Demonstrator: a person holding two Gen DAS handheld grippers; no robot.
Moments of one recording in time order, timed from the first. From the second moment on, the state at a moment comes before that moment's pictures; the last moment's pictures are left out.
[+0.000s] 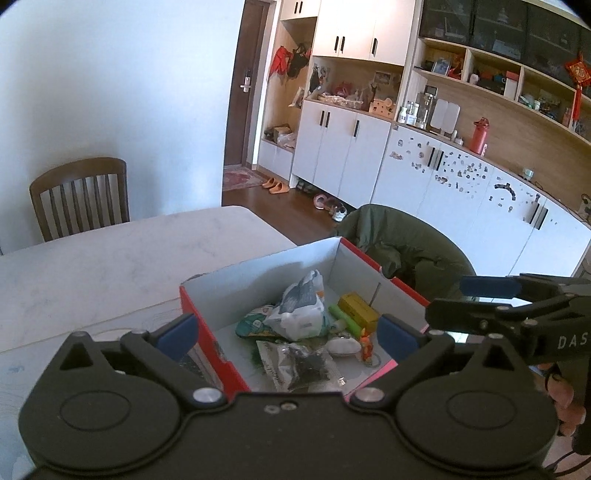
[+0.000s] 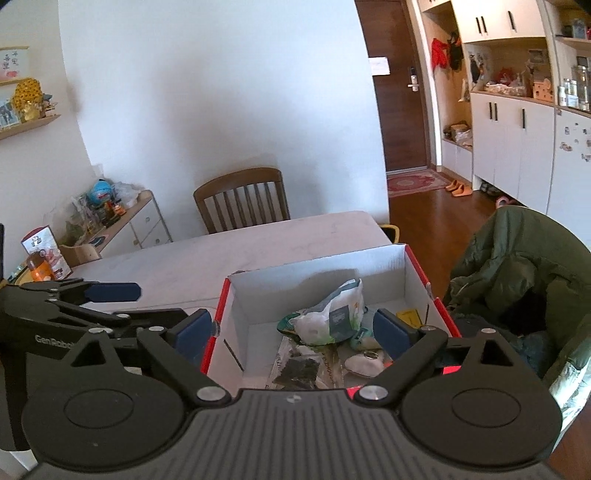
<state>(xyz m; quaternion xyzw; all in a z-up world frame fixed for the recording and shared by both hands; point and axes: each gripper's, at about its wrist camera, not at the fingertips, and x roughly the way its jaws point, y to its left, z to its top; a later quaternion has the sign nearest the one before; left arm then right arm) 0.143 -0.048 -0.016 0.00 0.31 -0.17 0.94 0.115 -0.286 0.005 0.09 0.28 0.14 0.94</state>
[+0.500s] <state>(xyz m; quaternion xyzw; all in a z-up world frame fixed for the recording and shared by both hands) 0.132 -0.031 -0.020 -0.01 0.30 -0.17 0.94 0.101 -0.273 -0.007 0.10 0.29 0.12 0.94</state>
